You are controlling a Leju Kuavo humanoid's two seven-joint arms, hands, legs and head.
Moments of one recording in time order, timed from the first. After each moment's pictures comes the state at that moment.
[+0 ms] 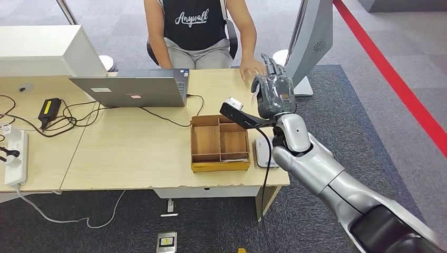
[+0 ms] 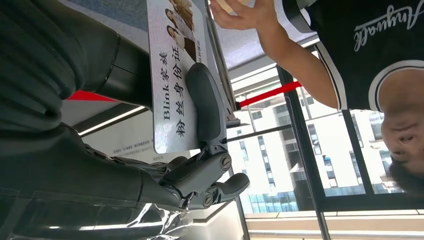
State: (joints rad) left arm -0.14 -0.01 -1.36 -0.24 0.64 0.54 0.11; right arm -0.82 -0.25 0.86 -1.05 0.87 -0.51 0.44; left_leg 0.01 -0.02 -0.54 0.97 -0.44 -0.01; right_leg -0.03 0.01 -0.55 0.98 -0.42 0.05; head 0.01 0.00
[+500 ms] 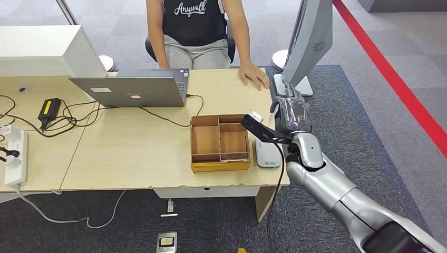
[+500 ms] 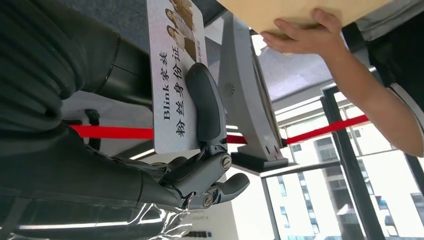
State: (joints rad) left arm -0.13 -0.01 -1.35 -0.24 0.67 0.56 0.10; right arm -0.69 -0.34 0.83 -1.05 0.75 -0.54 0.48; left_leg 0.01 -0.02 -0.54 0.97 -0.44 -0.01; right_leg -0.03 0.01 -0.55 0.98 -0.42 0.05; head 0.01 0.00
